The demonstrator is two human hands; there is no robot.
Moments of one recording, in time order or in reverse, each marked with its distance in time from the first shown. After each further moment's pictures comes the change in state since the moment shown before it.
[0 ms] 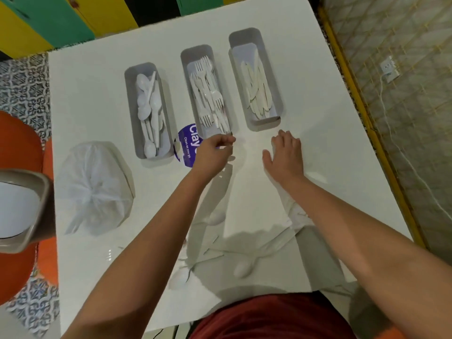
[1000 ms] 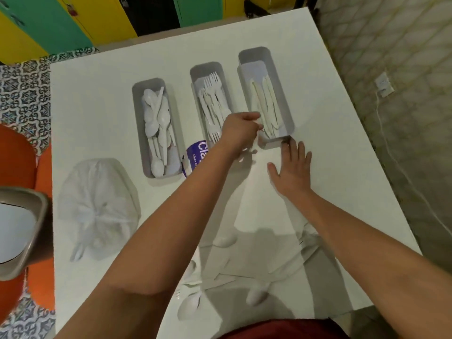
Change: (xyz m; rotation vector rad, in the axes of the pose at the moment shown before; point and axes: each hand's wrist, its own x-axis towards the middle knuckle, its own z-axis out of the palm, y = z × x) left_hand 0.050 0.066 -0.001 -0.275 -0.095 -0.120; right_hand 0.013 -0.012 0.013 -0.095 -0.022 0.068
